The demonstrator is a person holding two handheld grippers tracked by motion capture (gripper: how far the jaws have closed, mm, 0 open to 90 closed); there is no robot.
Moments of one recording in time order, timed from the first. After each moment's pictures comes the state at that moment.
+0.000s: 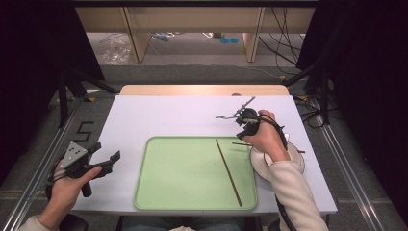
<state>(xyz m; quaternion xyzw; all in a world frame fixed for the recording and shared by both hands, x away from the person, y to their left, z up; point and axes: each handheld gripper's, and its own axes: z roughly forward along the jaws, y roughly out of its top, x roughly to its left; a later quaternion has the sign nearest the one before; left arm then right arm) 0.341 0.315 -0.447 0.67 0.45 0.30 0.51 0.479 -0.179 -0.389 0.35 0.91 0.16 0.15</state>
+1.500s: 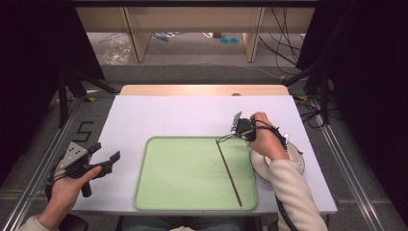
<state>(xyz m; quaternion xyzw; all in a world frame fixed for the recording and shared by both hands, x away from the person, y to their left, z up) 0.341 0.316 -0.448 0.67 0.45 0.30 0.51 0.480 -0.173 -0.412 0.15 0.95 0.05 0.26</state>
